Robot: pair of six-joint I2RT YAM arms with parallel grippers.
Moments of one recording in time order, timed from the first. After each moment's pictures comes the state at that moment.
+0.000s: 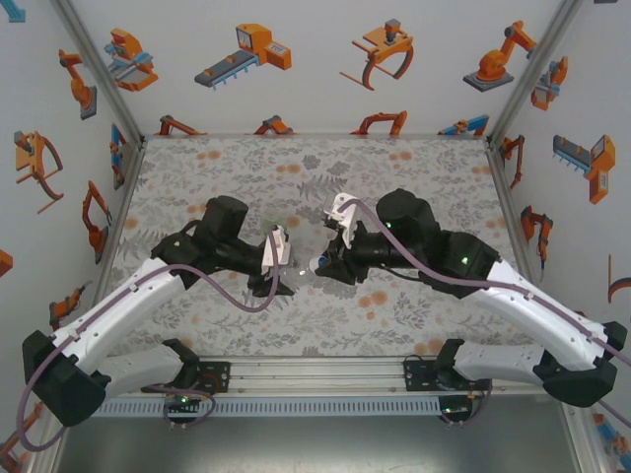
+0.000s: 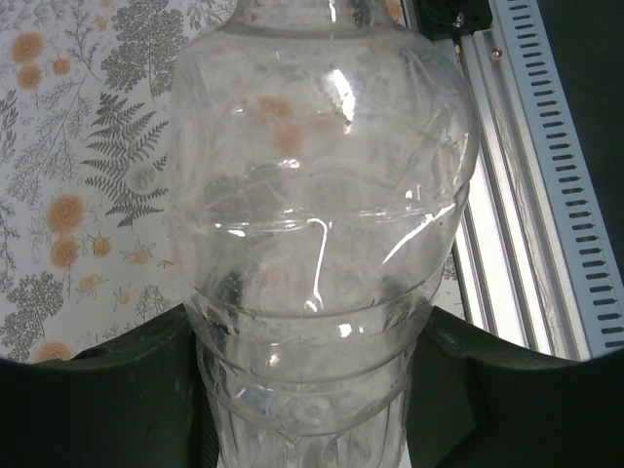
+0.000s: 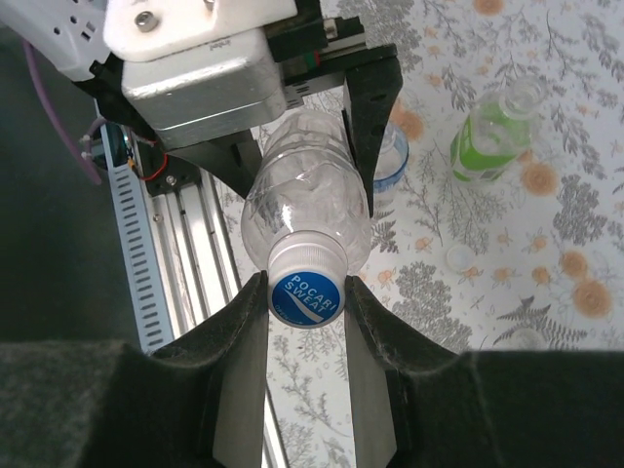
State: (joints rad) left arm -0.71 1.10 0.98 -0.63 0.81 0.76; right arm 1.01 1.10 1.32 -0.67 -0.29 -0.05
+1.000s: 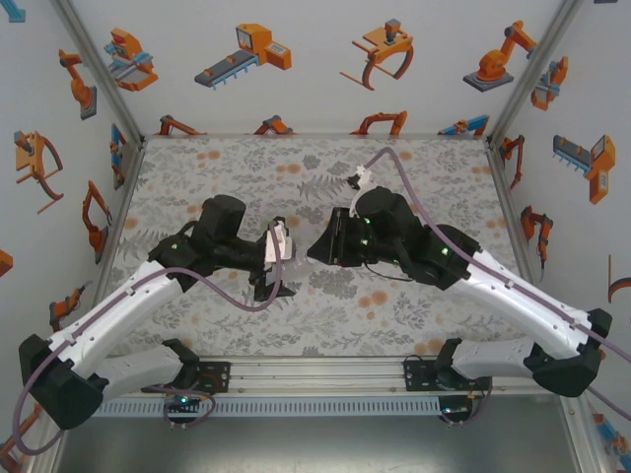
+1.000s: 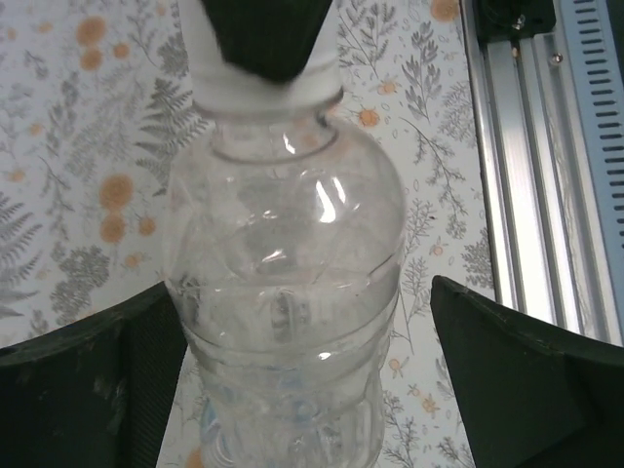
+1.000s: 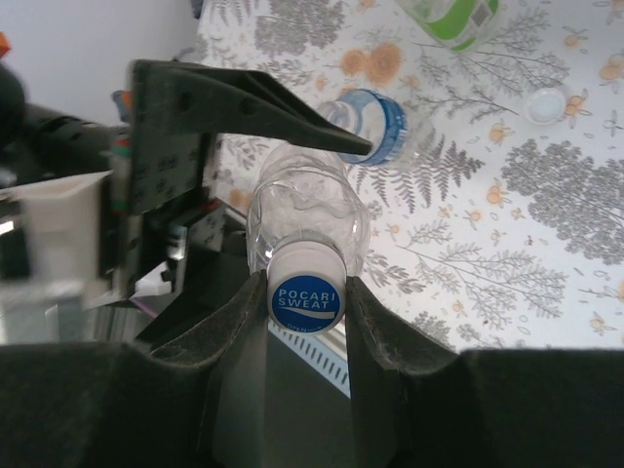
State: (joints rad) left arm -0.72 1.07 0.97 -0.56 0.71 0.69; right arm 1.01 1.20 1.37 -0.74 0.03 0.82
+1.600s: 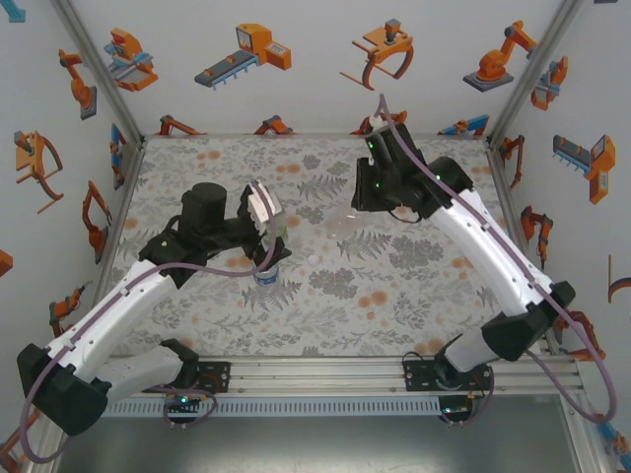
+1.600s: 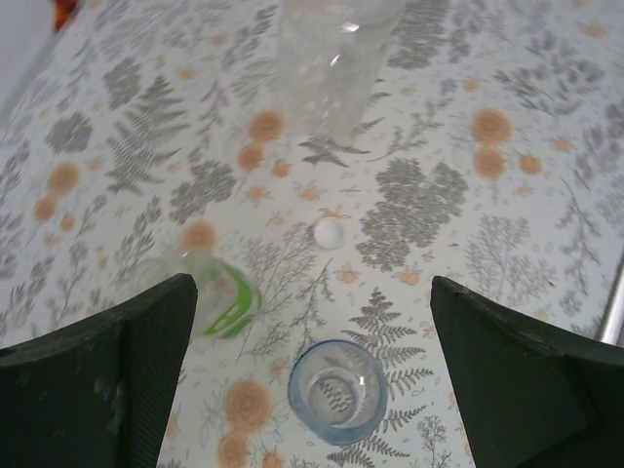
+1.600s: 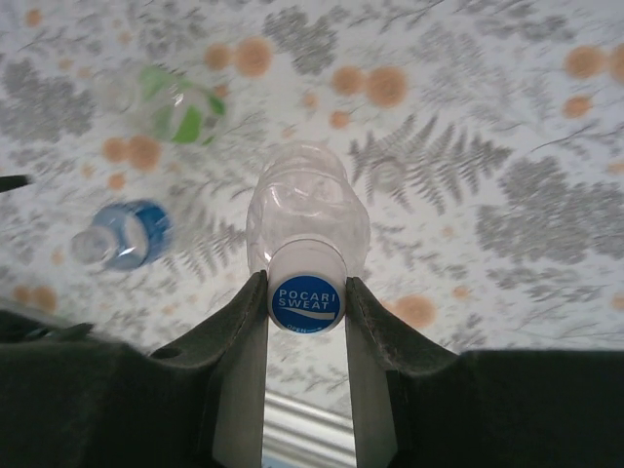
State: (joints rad) left arm -0.60 1.06 0.98 -0.38 0.40 0.36; right arm 0.63 1.54 1.78 -1.09 0.12 0.41
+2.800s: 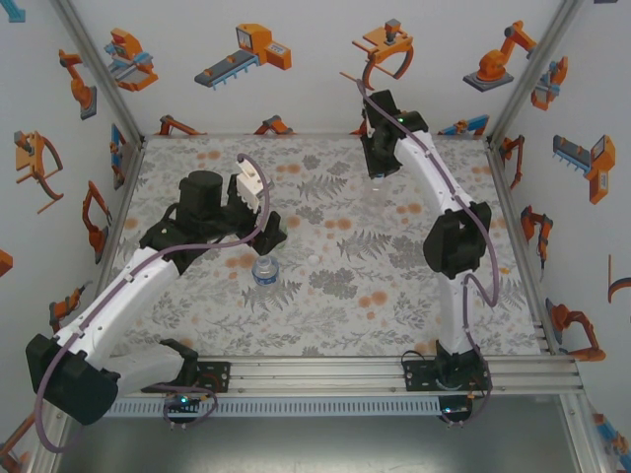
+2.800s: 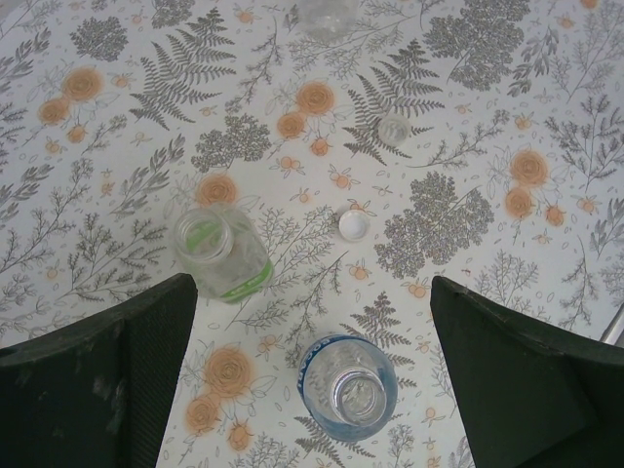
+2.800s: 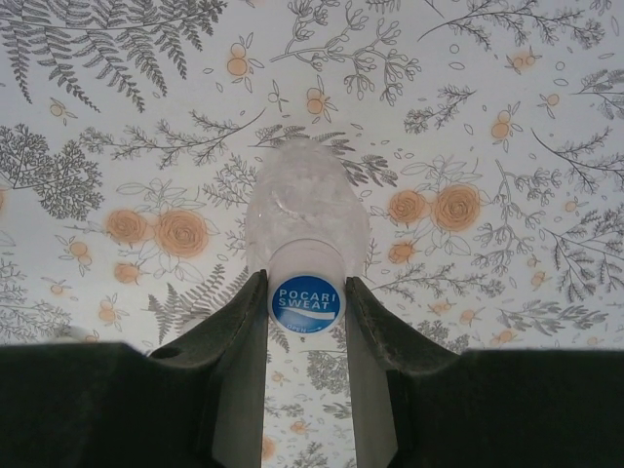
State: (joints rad) left arm -0.54 1.14 1.03 -0.39 0.36 0.20; right arm 0.37 2.17 2.22 -1.11 0.13 0.08
